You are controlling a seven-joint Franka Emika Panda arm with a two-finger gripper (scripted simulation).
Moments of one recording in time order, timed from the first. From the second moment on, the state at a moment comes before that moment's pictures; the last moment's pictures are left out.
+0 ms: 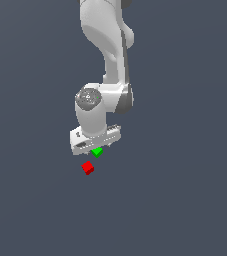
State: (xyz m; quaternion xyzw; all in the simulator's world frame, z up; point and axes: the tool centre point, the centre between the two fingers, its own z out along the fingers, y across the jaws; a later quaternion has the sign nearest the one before) arm 0.018 -0.066 0.103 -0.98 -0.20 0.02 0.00
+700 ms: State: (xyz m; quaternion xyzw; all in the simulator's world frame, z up) arm 0.064 -0.111 0.074 -0.95 -0.30 0.00 0.00
